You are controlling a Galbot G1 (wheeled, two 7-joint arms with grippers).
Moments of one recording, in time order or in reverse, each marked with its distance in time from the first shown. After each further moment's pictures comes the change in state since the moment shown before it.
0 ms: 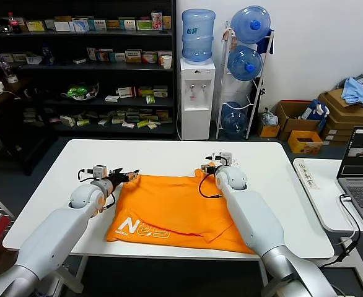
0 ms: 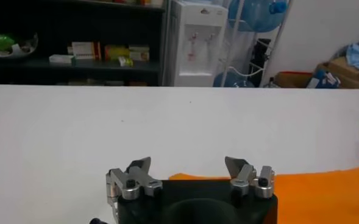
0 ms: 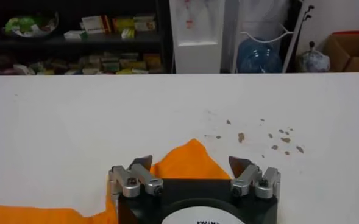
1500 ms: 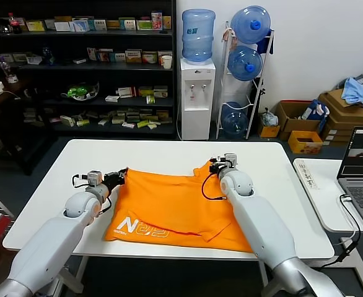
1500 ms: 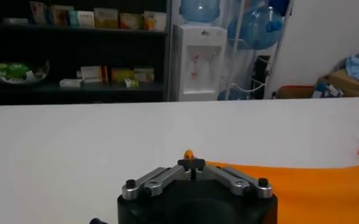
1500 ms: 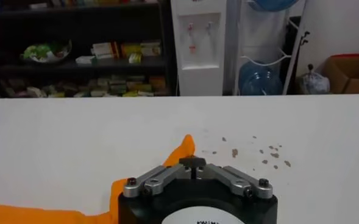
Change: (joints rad) left arm 0.129 0.036 -0.106 -0.116 0.092 -0.109 0.006; right arm -0.138 -0.121 -0.023 0.299 0.095 0.055 0.045
